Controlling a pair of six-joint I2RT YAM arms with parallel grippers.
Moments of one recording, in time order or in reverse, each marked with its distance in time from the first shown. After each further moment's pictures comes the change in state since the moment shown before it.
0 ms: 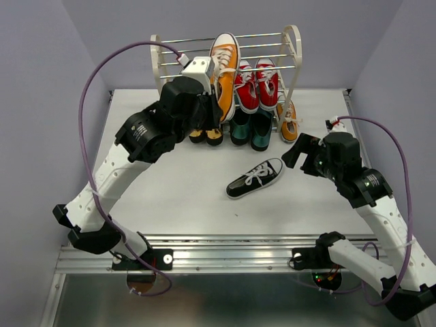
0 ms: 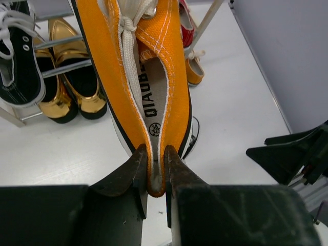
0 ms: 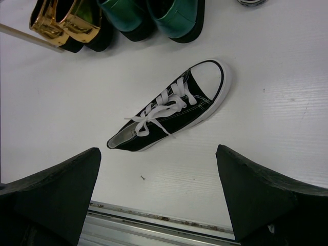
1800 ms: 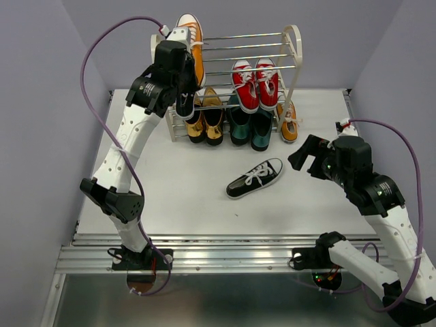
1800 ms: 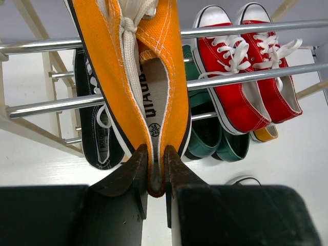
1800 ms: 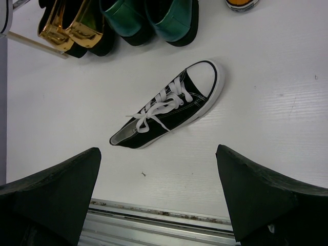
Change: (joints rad) left arm 0.392 0.299 0.215 0.076 0.114 0.119; right arm 0.000 -0.061 0.054 -0.087 0.031 0.011
